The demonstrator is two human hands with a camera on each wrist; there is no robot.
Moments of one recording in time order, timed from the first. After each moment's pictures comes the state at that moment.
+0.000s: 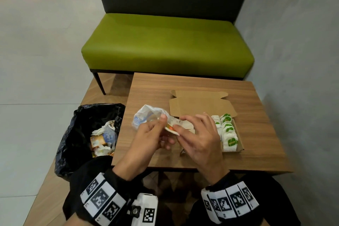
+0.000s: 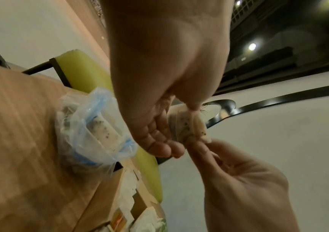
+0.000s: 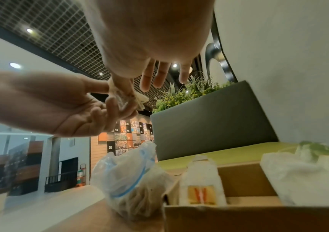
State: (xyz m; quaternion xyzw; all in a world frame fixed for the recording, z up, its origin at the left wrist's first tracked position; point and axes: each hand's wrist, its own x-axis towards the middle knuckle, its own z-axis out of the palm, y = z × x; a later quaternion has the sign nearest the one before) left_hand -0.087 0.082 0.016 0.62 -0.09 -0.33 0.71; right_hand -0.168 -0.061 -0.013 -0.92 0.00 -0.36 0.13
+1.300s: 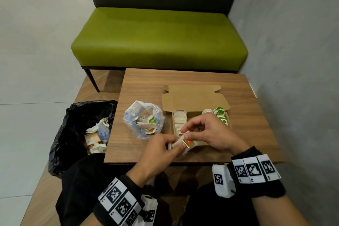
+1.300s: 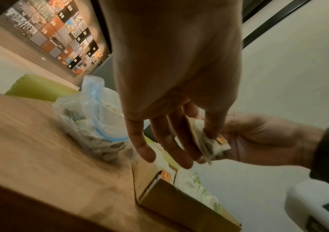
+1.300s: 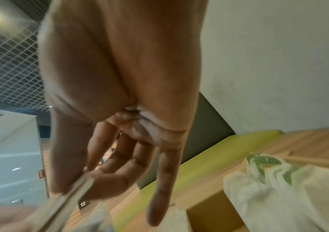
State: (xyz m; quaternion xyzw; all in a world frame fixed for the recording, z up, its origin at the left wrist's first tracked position) left_hand -0.113 0.064 -0.028 0.76 -0.31 -0.28 0.50; right_hand -0.174 -0.130 0.008 -0.84 0.09 0.08 0.53
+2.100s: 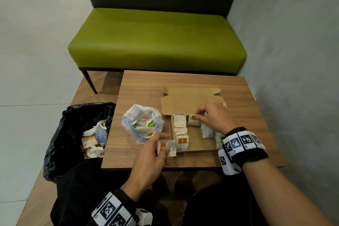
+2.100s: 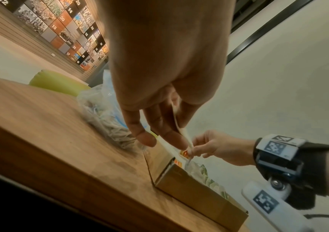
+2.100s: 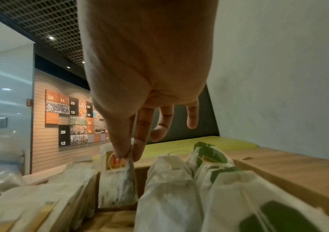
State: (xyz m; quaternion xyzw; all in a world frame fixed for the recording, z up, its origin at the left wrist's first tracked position) left_hand -0.115 0.075 -0.044 0.78 -0.19 -0.25 0.54; right_hand -0.128 -0.186 -0.029 -0.98 0.18 0.02 0.12
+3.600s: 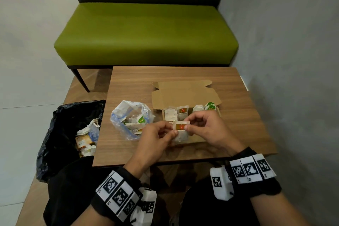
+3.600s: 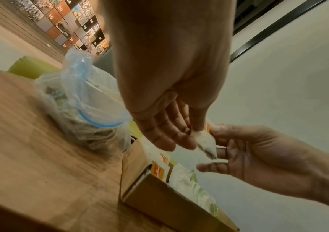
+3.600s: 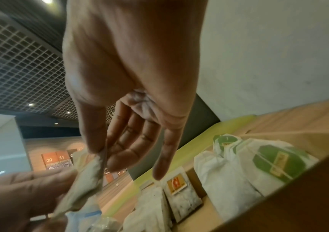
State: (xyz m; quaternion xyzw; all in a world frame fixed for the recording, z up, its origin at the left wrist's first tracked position) left_hand -0.105 0.033 -0.030 0.74 -0.24 -0.28 0.57; right_hand -0.185 -0.143 -0.016 -0.79 0.17 -0.05 0.58
